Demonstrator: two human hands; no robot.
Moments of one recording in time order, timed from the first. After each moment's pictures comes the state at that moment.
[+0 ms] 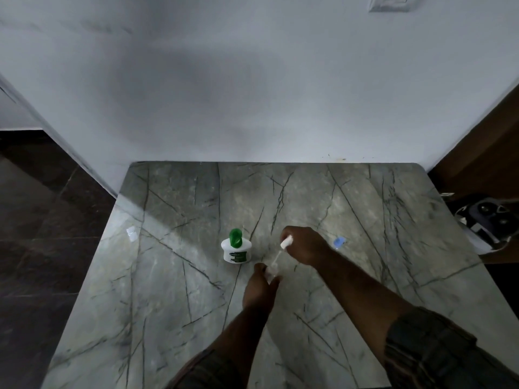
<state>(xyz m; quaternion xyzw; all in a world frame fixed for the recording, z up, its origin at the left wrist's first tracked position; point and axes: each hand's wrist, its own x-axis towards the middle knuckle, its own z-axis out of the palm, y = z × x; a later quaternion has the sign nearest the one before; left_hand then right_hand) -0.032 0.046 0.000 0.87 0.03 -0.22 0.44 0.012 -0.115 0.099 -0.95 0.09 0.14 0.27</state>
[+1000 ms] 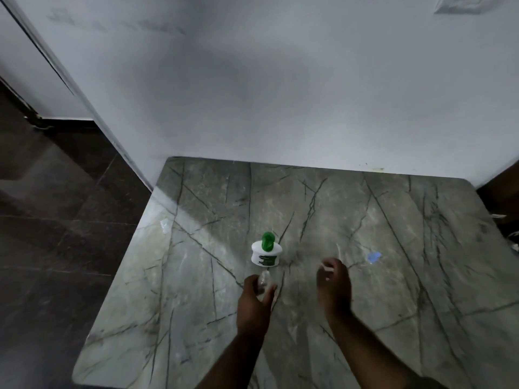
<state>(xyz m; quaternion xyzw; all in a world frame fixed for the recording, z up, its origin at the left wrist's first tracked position) -0.047 0.118 0.012 0.83 0.14 -0.12 0.53 -0.039 -0.061 0.031 -0.82 0.35 -0.09 0.45</state>
